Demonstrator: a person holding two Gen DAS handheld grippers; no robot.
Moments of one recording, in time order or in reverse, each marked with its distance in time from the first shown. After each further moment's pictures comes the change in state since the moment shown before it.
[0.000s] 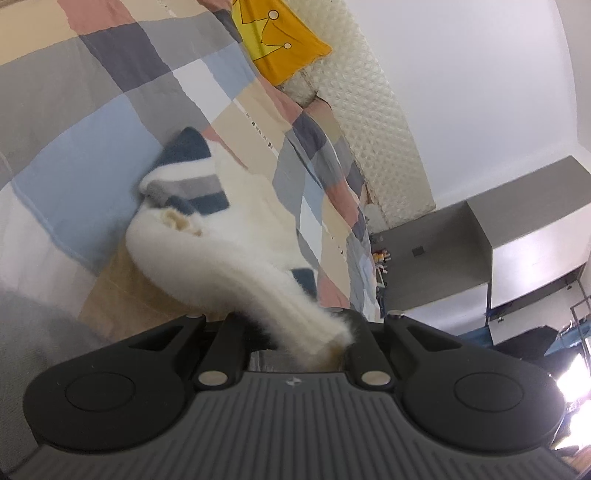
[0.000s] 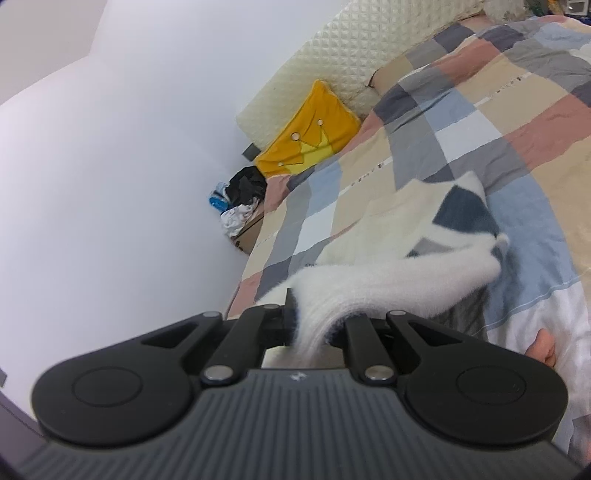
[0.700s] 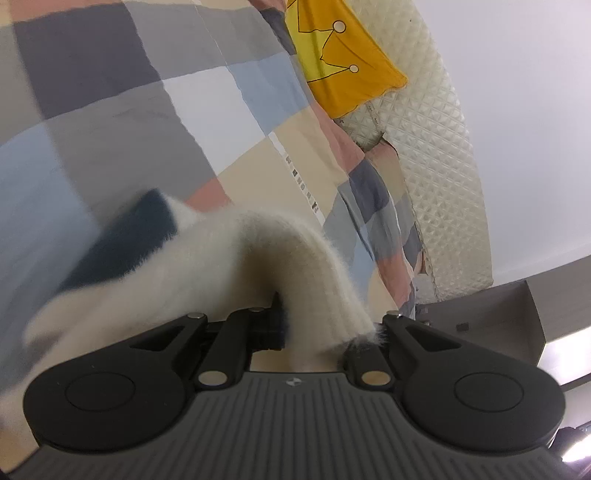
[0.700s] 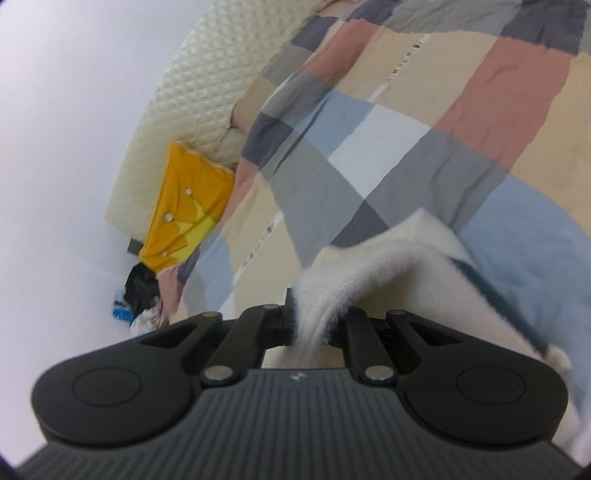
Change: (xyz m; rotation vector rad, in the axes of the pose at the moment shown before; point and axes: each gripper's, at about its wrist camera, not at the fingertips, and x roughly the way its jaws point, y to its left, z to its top) left arm 0.265 0.024 0.173 -0.156 -0.092 0.148; right arm 0.212 -0.126 0.102 0.387 -0.173 -0.279
